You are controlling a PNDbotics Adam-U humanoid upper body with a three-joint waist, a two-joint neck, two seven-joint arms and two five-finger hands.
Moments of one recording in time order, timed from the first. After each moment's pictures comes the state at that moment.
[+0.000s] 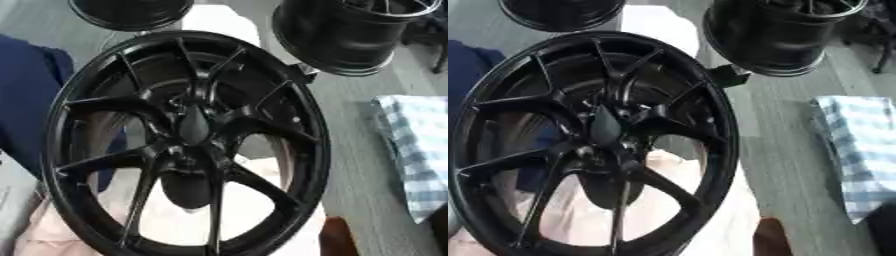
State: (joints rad) left arm -0.42 0.27 0.19 -1.33 -0.01 0.06 0.30; right arm -0.16 -0.85 -0.51 -1.19 -0.19 -0.17 -0.08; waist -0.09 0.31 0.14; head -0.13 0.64
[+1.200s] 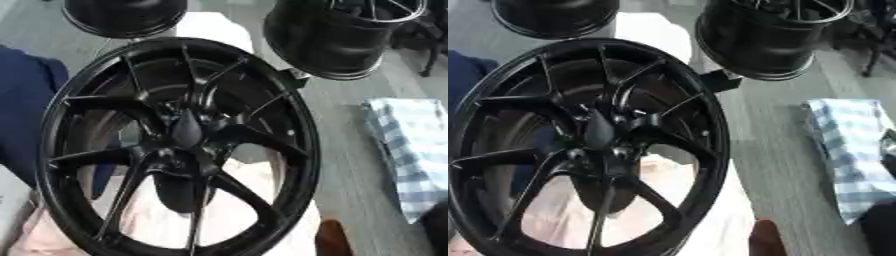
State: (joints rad) left arm -0.42 0.24 0.16 -1.33 -0.02 0.06 0.27; right arm -0.07 -0.31 -0.43 -1.67 -0.03 0.01 -0.47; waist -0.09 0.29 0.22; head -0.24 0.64
